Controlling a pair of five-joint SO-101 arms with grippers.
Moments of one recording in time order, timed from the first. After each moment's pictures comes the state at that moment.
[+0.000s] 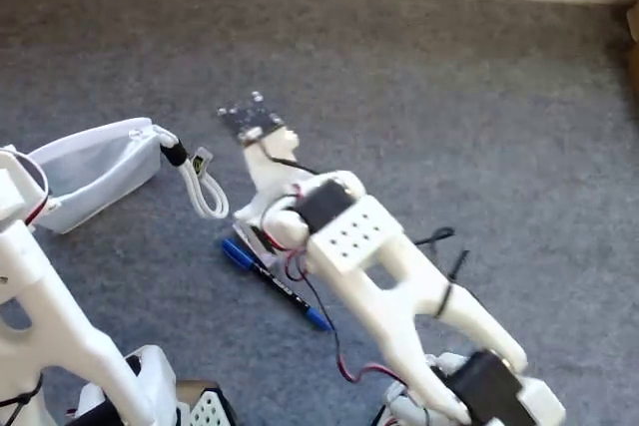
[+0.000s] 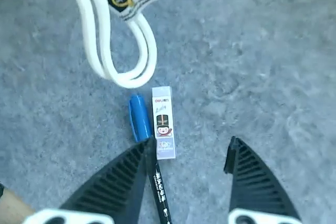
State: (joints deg) left arm -39.8 -34.0 5.3 94.8 12.8; right arm -44.7 -13.6 20.0 62.5 -2.1
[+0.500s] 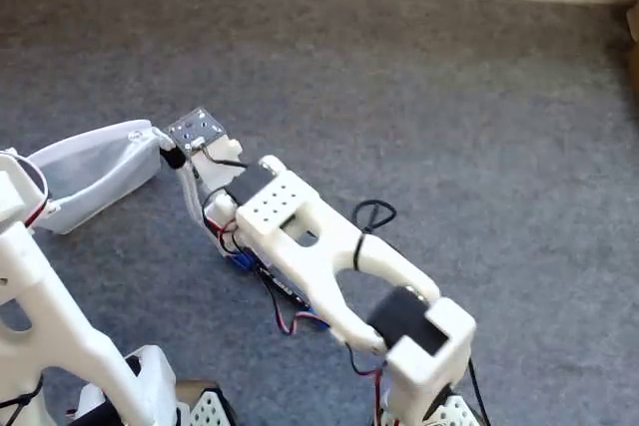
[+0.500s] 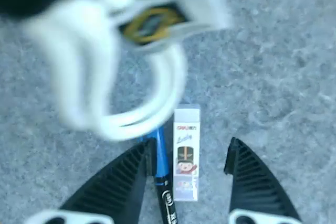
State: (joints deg) left arm -39.9 -34.0 5.4 94.8 11.0; right arm -48.8 14.2 2.3 62.4 -1.9
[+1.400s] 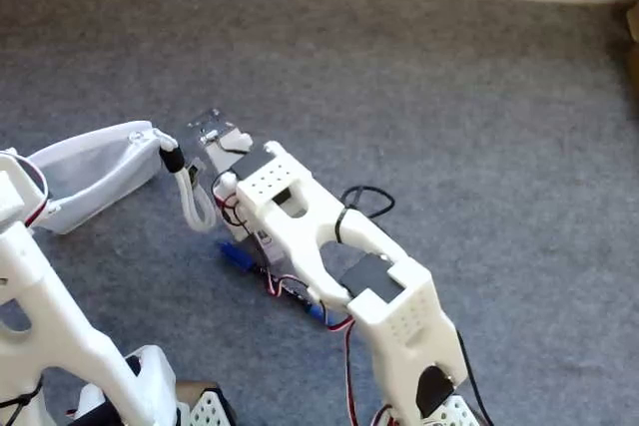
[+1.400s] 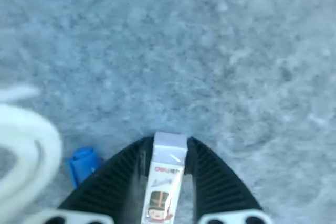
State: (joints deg) left arm -40.0 -34.1 5.8 94.8 11.0; right arm -45.8 30.2 -7.0 62.5 1.7
